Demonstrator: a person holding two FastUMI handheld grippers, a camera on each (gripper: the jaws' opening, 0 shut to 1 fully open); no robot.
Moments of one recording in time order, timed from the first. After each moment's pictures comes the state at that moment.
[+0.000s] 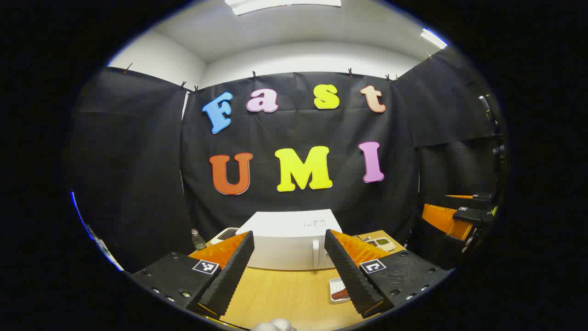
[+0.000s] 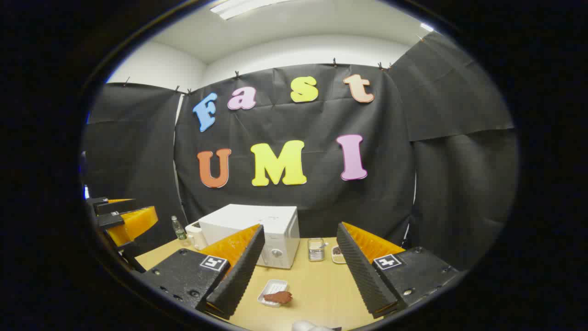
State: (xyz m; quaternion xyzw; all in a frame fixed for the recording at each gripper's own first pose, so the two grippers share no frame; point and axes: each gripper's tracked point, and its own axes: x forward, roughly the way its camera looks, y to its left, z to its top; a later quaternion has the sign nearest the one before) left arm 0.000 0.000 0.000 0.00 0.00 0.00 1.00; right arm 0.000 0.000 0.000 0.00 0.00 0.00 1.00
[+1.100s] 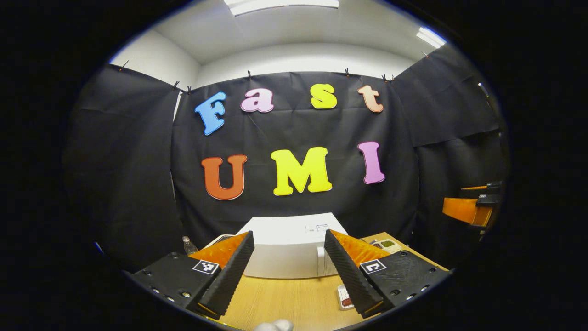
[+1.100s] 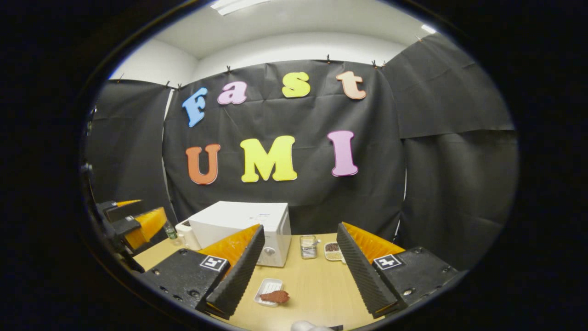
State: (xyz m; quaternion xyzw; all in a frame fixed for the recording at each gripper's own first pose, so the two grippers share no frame) left arm 0.062 0.006 -0.030 0.02 -0.01 -0.03 1.00; right arm 0.010 -0.001 -0.005 0.00 0.02 -0.04 1.00
